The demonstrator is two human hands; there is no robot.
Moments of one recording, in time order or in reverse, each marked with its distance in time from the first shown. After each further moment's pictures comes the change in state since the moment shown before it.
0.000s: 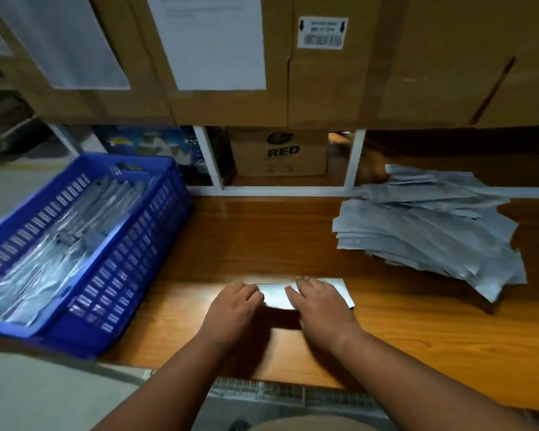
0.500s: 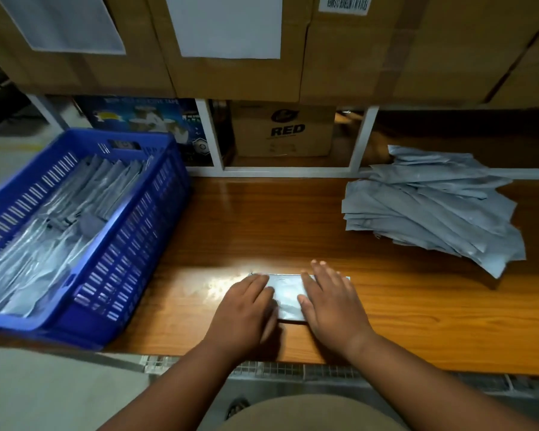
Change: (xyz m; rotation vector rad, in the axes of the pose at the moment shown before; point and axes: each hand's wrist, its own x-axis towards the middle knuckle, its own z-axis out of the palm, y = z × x) left_hand -0.040 0.004 0.008 -0.173 0.147 0.031; right_hand -0.026 -0.039 0.003 0.081 0.076 0.214
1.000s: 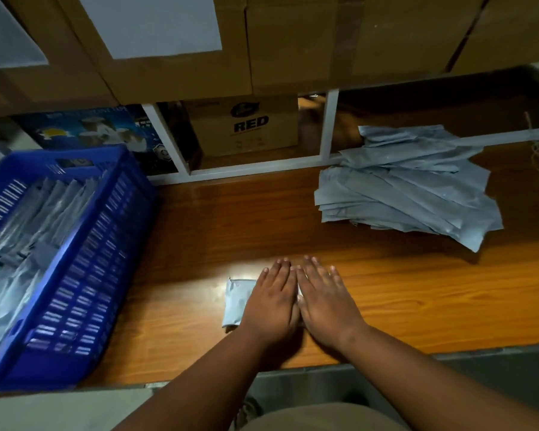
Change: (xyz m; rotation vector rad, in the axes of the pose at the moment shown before) left_hand 0.070 0.040 0.074 -0.010 -0.326 -0.012; right_hand 0.004 0.032 0.026 0.048 -0.102 0.092
